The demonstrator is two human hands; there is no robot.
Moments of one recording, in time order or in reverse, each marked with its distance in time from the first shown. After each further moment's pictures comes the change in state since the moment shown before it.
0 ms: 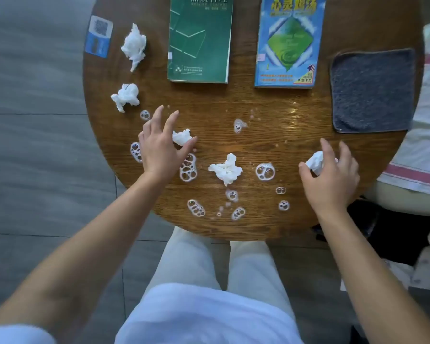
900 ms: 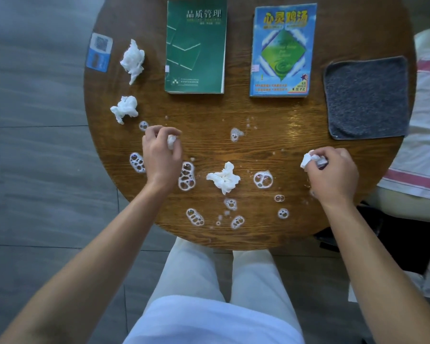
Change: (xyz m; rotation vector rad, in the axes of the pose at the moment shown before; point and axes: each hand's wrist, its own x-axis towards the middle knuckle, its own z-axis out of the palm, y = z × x) left_hand -0.007 0.032 -0.018 -0.366 0.108 -0.165; right_hand 0.027 -0.007 -0.016 0.244 -0.002 0.061
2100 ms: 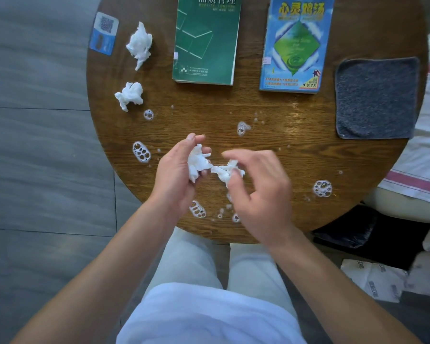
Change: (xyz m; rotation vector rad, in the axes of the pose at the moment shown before) left_hand -0.054 0.056 -0.044 -1.141 -0.305 -0.733; right_hand -0.109 -0.140 0.001 0.383 0.007 -0.655
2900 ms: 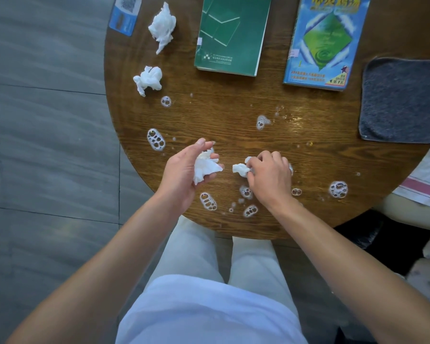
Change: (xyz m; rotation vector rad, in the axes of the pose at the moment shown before) left_hand 0.009 -0.006 -0.041 0.051 0.022 -0.096; right_hand -0.010 0.105 0.075 -0.643 -0.474 0.177
